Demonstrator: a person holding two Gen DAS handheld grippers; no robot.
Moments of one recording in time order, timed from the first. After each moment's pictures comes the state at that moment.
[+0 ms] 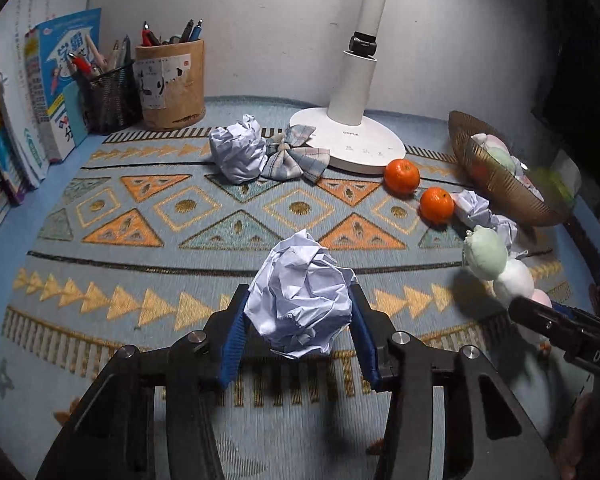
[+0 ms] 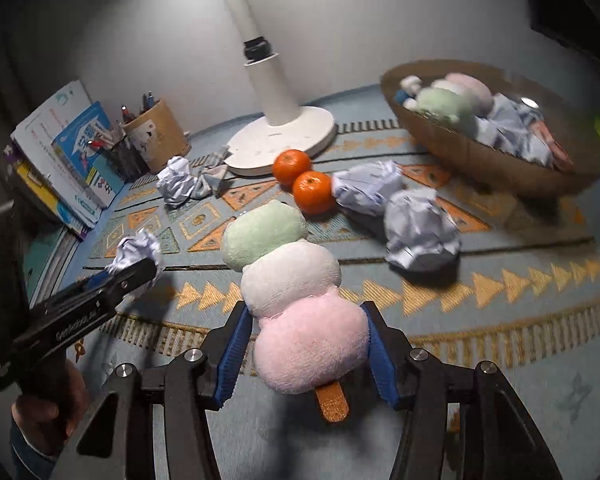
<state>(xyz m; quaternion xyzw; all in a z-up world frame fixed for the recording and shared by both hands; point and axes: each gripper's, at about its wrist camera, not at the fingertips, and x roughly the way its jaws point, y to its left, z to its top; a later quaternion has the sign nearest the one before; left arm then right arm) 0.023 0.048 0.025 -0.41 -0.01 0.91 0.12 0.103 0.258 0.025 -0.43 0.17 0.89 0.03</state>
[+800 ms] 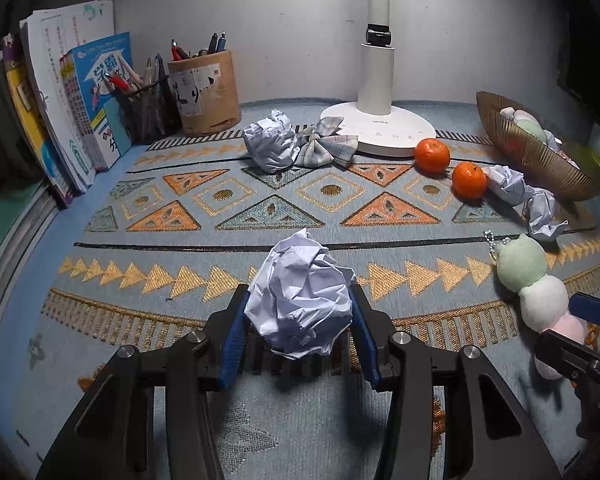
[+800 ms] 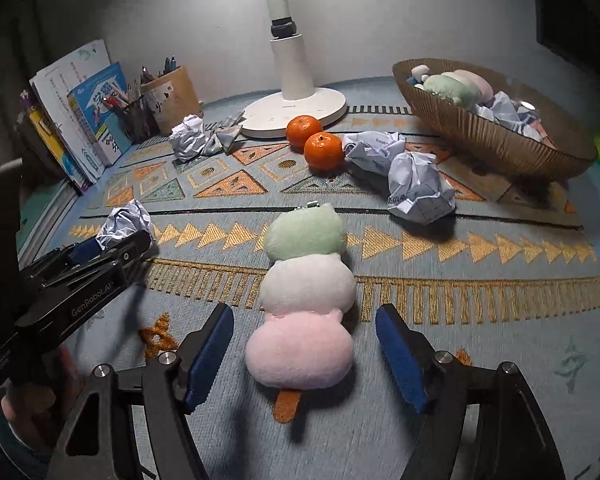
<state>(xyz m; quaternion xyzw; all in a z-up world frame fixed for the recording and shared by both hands) 0.038 0.060 0.015 -0.39 0.05 0.92 0.04 0.119 0.224 0.016 -0.44 0.06 0.90 -0.02</state>
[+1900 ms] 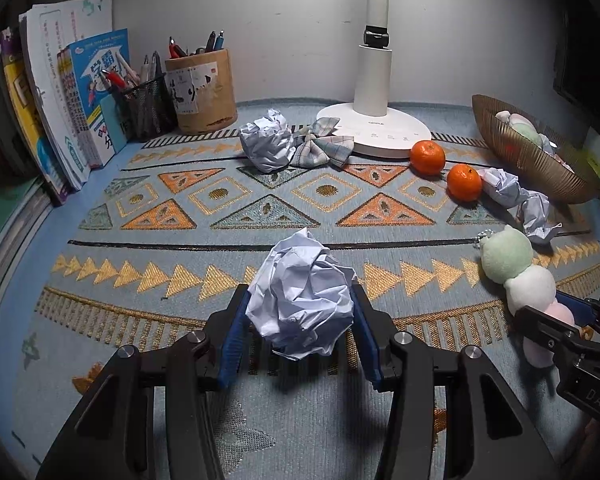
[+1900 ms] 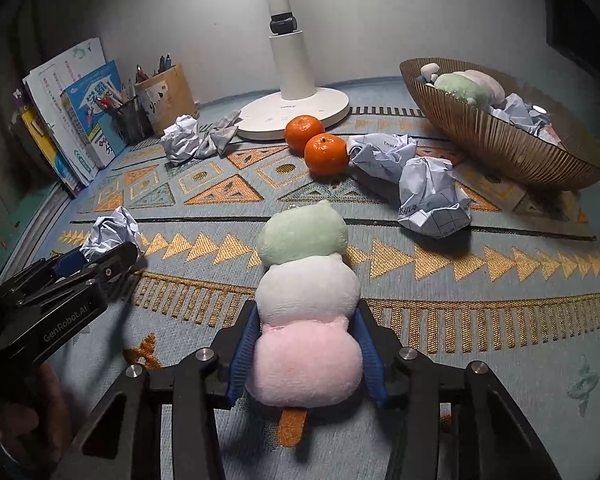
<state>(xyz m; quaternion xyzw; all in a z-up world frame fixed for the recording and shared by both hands) 0.038 0.059 0.015 -0.39 0.04 0.92 0.05 0.107 0.224 0.008 -0.43 0.07 0.90 -0.01</state>
